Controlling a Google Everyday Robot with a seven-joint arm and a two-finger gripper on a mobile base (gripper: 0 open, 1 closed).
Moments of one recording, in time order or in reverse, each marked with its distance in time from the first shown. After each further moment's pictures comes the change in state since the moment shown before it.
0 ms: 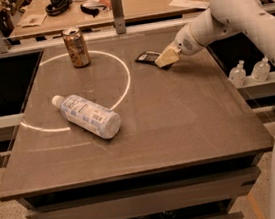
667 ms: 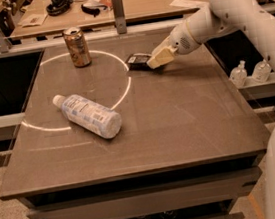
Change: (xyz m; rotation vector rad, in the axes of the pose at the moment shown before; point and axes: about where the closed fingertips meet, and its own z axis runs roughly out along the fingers) arm -0.022 0.034 0.000 -0.159 -0.069 -0.117
